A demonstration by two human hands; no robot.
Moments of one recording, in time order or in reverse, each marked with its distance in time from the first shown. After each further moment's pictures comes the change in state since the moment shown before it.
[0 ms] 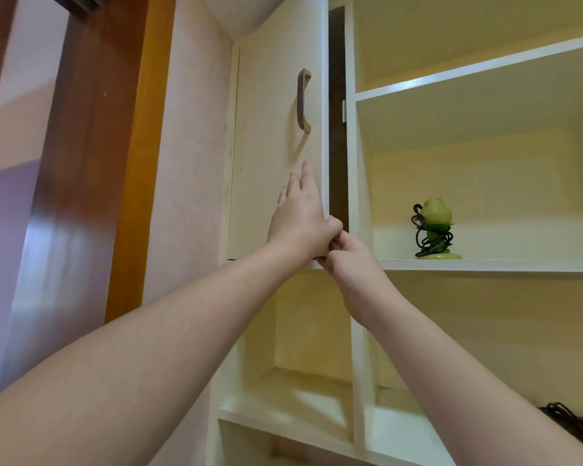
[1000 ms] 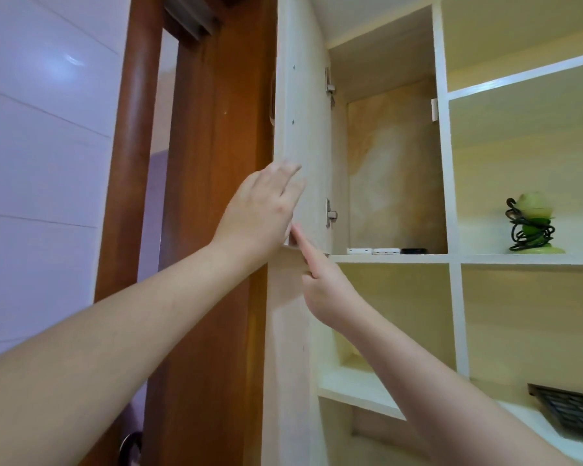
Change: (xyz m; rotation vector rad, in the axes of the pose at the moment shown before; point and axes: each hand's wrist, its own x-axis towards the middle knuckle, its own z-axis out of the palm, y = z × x) left_hand -0.052 -0.131 -0.181 0.703 0.107 0.459; right_hand -0.044 -0.032 0.169 -0.240 -0.283 -0.316
